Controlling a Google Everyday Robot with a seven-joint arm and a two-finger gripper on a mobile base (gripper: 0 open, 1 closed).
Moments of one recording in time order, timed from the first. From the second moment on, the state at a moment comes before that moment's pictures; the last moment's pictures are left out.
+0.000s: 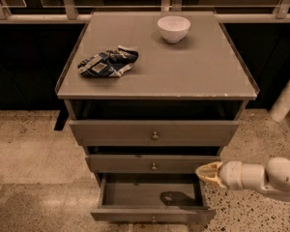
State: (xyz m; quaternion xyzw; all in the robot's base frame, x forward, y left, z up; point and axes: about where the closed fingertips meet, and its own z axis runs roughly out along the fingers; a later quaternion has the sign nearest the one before) arm 0.501 -0.236 0.508 -0.50 0.71 0.23 0.43
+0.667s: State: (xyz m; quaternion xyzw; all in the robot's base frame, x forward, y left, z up) arm 0.495 -0.227 0.470 -0.48 0.72 0.26 0.43
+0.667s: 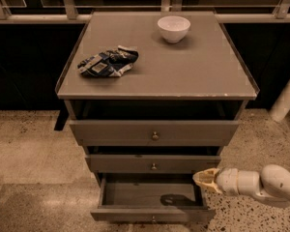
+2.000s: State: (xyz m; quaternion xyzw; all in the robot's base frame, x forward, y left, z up) arm 0.453 -0.261 0.273 -0.35 0.72 0.34 0.49
